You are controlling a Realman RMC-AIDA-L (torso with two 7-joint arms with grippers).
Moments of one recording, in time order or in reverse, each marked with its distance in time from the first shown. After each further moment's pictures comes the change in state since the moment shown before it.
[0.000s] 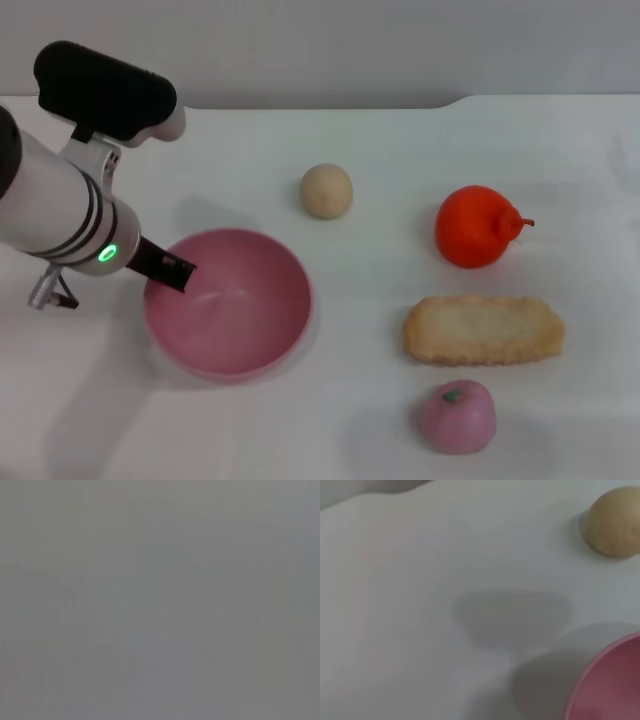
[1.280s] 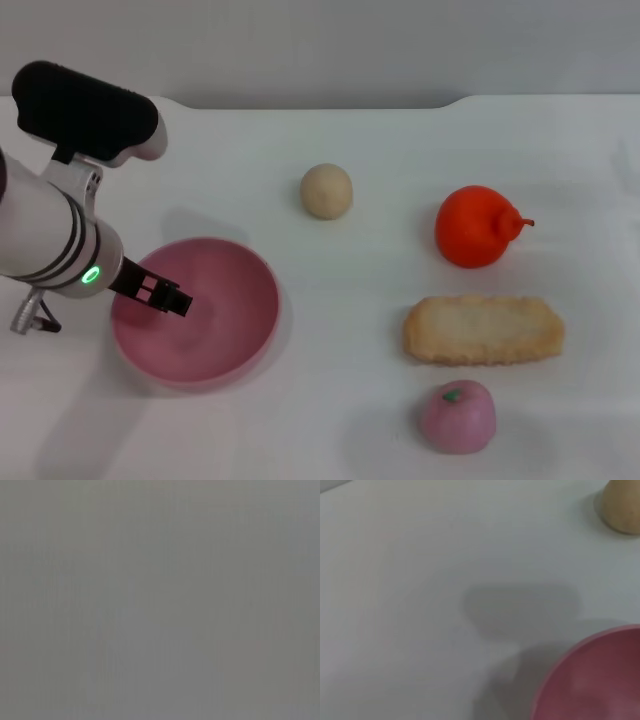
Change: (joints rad) left arm 0.058 -0.005 0.015 0.050 0.037 -0.038 -0.030; right arm 0.027 0.001 0.018 0.056 0.002 -0.002 0.000
